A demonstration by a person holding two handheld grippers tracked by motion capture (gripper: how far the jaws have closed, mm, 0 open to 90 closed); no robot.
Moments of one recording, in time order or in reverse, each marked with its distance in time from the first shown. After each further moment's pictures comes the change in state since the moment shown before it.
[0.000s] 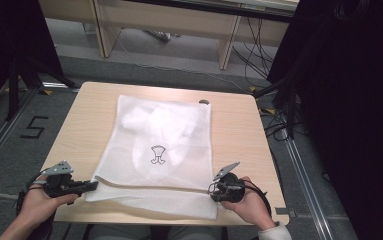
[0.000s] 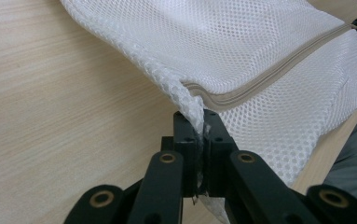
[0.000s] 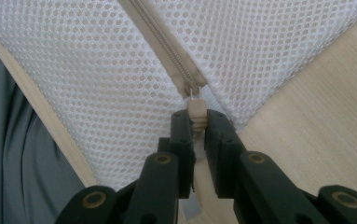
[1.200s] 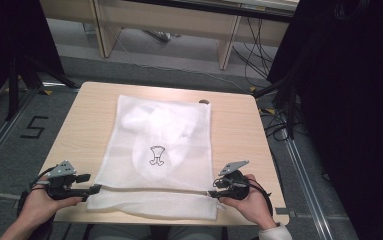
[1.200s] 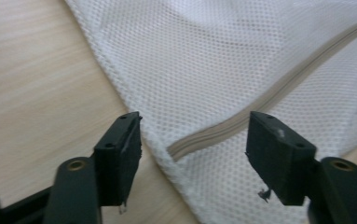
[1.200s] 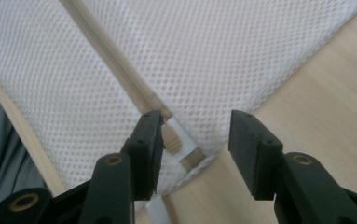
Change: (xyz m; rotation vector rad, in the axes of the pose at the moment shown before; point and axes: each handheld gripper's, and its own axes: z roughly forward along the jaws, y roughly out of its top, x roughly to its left) left arm 0.003 -0.002 0.006 -0.019 0.118 0.087; right arm -0.012 -0.006 -0.004 -0.192 -0.016 0.053
